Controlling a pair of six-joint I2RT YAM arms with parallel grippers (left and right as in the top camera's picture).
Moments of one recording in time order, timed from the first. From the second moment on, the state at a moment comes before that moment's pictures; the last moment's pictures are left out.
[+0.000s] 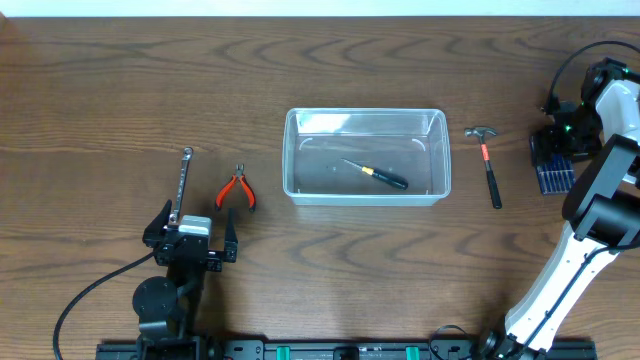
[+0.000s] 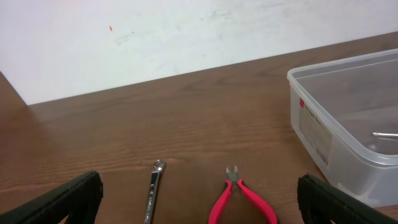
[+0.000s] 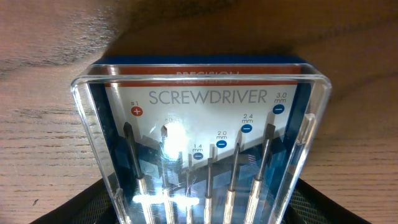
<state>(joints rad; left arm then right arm) 0.06 0.01 0.07 -0.21 0.15 0.20 -0.42 2.37 1.90 -1.18 0.06 -0.45</state>
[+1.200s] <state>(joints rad) 0.06 0.01 0.07 -0.21 0.15 0.20 -0.34 2.37 2.17 -1.35 0.05 -0.45</state>
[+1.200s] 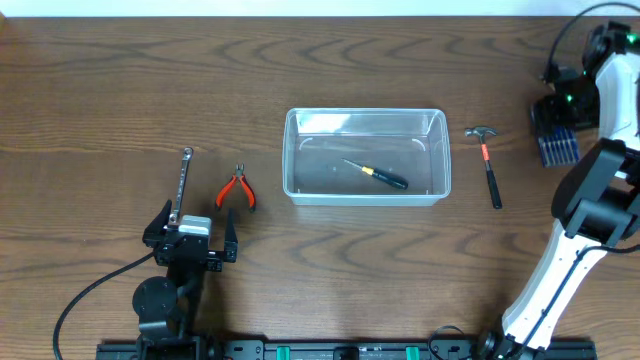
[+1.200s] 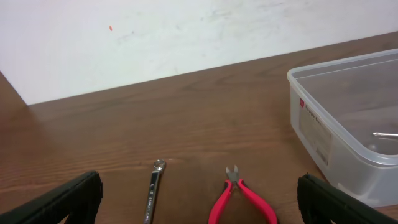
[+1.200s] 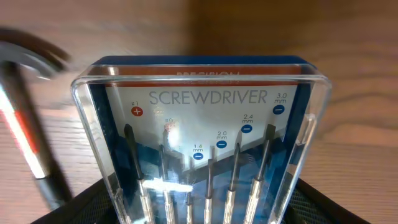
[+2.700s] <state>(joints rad) 0.06 0.01 0.07 -0.21 0.15 0.20 0.44 2.26 2.65 -1.62 -0.09 -0.57</state>
